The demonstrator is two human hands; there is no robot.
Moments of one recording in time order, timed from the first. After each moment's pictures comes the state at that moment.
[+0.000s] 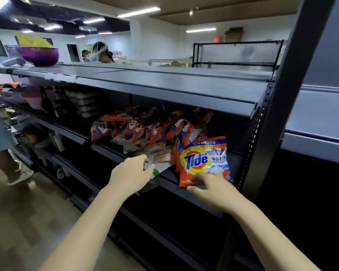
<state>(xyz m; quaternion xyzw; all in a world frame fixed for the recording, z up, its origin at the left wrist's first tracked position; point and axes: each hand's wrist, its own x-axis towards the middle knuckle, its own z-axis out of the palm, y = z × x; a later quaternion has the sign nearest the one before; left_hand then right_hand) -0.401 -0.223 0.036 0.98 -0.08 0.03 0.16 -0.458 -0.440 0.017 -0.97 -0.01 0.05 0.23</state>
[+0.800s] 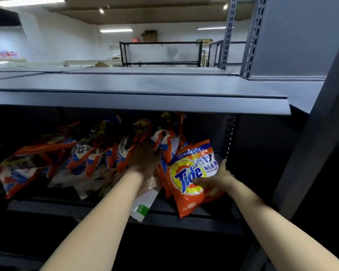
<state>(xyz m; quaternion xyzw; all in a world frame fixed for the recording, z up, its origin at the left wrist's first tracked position) -0.168 -0.308 -0.016 0.91 -0.27 0.01 0.32 -0.316 -0.492 -0.061 -0.78 0.42 -0.04 0.47</state>
